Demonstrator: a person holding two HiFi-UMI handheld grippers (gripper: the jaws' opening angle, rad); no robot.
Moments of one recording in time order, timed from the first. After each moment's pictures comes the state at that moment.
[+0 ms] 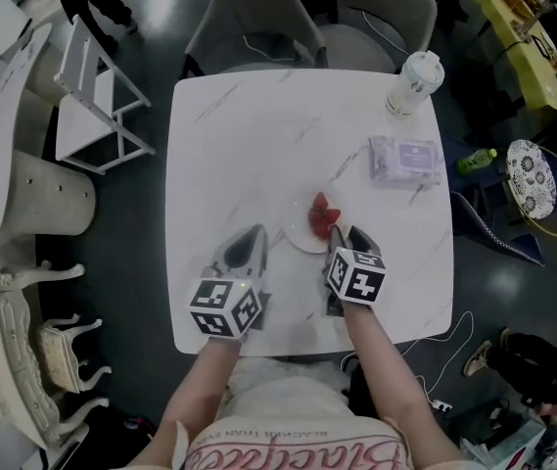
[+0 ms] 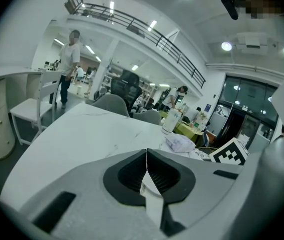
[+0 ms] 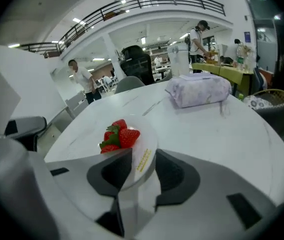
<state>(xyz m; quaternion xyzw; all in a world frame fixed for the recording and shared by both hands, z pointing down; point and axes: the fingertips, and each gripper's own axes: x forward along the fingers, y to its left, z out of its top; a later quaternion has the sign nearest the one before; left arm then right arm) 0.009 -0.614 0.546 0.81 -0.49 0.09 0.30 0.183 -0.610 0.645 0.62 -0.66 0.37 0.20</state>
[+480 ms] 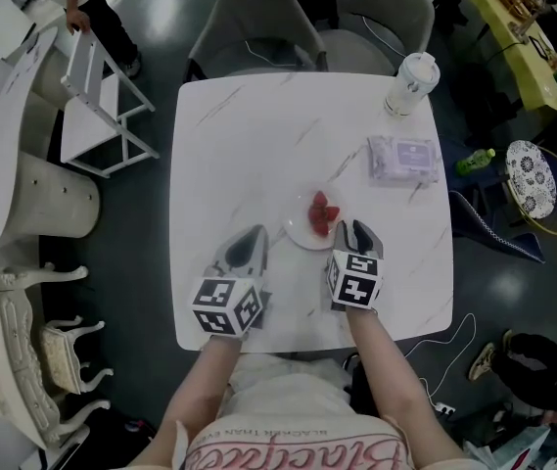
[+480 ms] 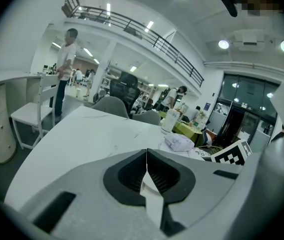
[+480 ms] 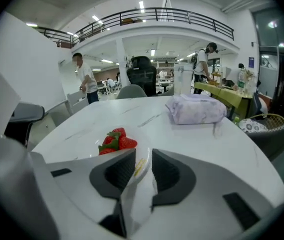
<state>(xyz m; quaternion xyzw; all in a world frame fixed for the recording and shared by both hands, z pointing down) 0.010 -0.604 0.541 0.82 -0.49 0.10 0.28 0.194 -0.611 0.628 0.64 -0.68 0.27 0.23</state>
